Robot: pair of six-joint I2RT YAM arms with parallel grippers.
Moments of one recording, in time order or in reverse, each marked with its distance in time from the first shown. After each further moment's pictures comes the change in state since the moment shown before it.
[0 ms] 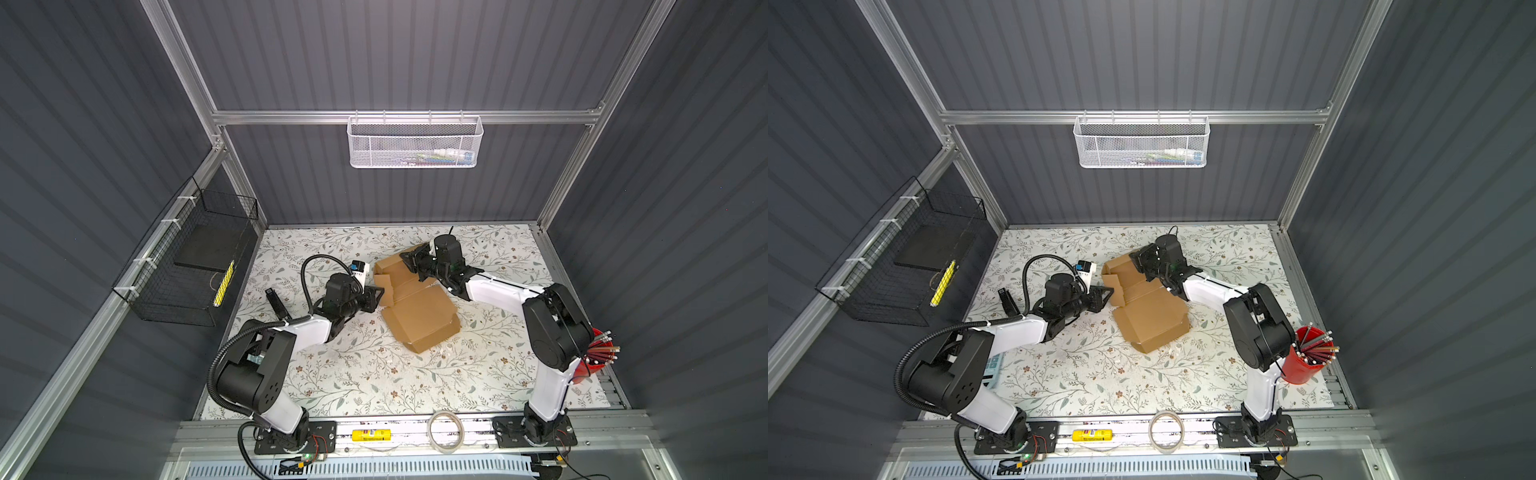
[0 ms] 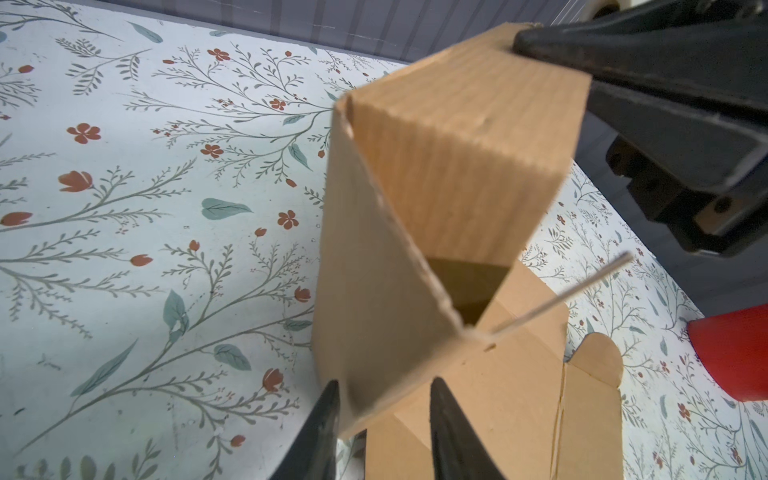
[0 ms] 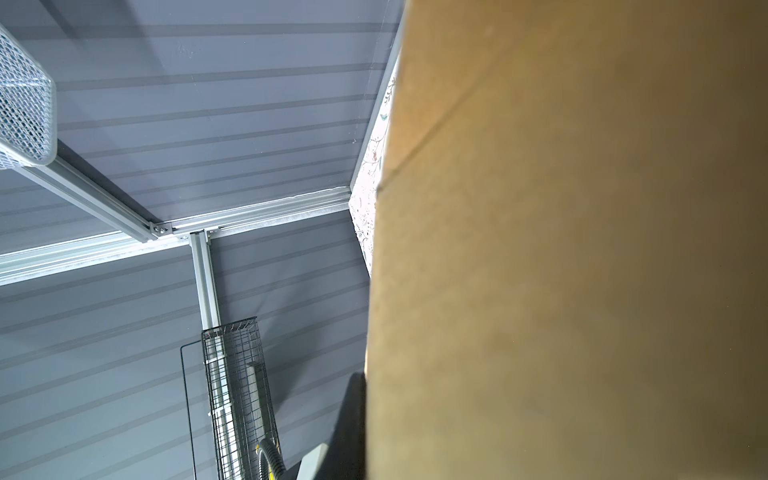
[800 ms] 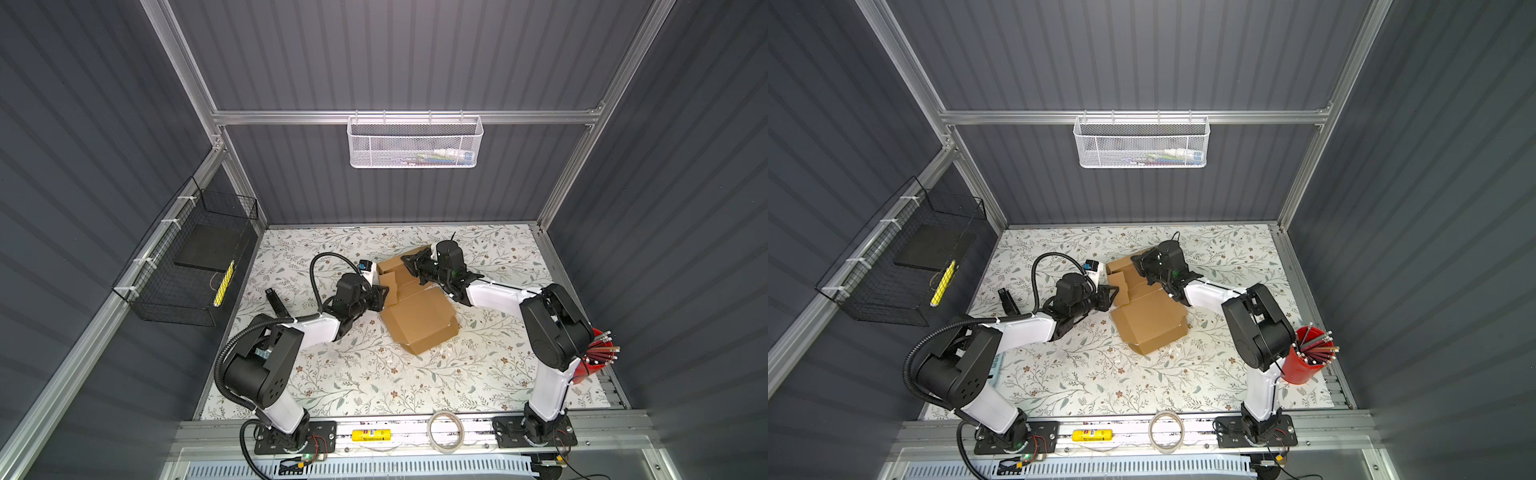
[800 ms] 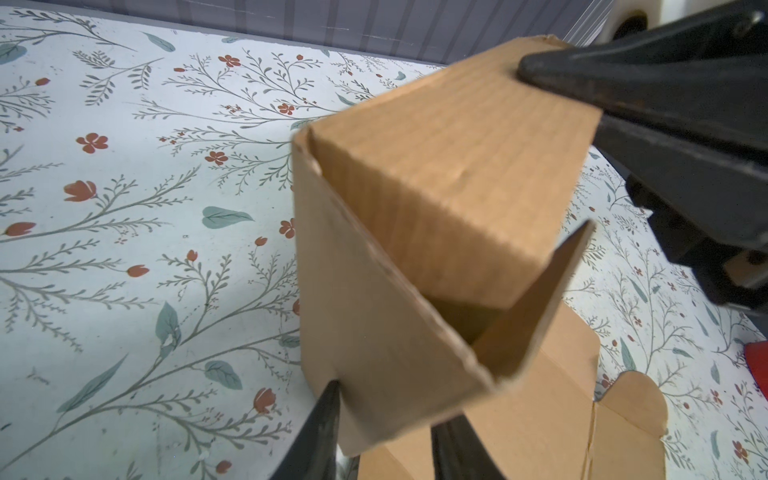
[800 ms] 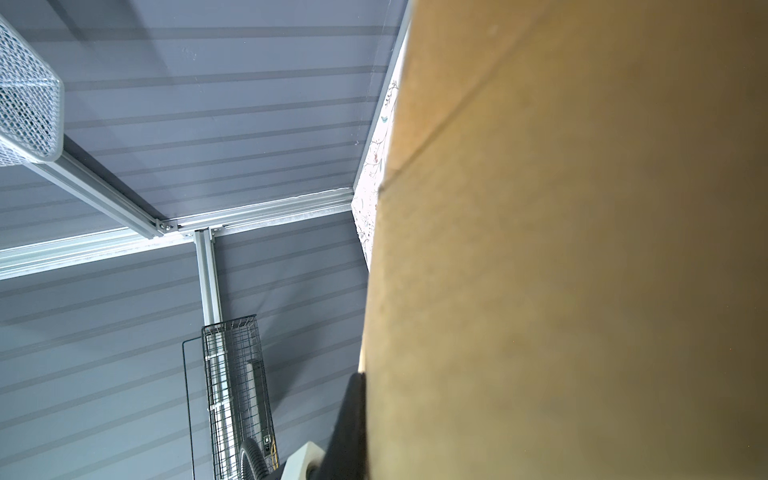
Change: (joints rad) left arm -0.071 0.044 0.042 -0.007 -0.146 -0.009; right arm -0.003 0.001 -0.082 0.114 0.000 0.000
